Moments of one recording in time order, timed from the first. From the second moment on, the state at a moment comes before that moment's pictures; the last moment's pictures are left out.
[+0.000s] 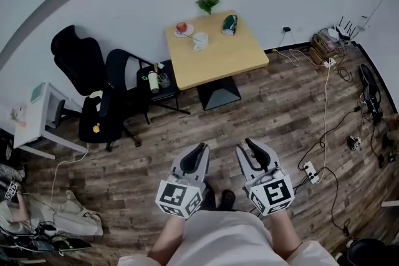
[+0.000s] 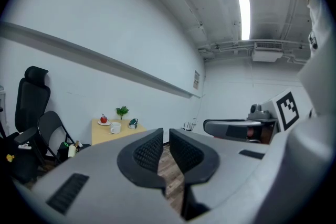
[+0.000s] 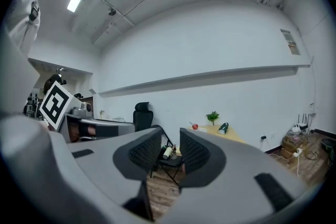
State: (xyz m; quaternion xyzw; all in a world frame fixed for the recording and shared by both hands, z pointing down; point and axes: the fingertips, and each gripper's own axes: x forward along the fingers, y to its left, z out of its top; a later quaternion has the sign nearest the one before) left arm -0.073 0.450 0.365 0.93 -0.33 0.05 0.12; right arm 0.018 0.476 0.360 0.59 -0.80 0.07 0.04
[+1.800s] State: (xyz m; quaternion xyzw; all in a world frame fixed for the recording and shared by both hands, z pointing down) left arm -0.151 0.164 0.400 0.94 -0.29 0.06 0.14; right arm -0.053 0.200 0.391 0.61 -0.79 0.11 0.06
